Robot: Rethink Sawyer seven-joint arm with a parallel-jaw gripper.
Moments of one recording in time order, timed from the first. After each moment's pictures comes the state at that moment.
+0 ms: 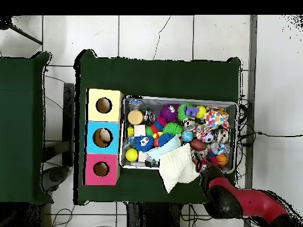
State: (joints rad) arm -1.13 -0.62 0.41 2.04 -0.87 -0.08 1.99
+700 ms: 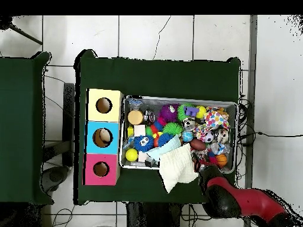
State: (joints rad) arm -1.11 -0.62 0.41 2.04 -0.87 -0.08 1.99
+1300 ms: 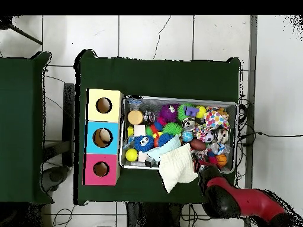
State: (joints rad) arm -1.11 -0.62 0.41 2.04 -0.87 -0.08 1.99
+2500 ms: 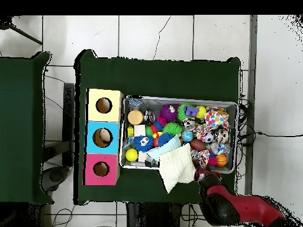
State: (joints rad) arm -1.10 -0.59 0.33 2.04 -0.96 -0.08 1.99
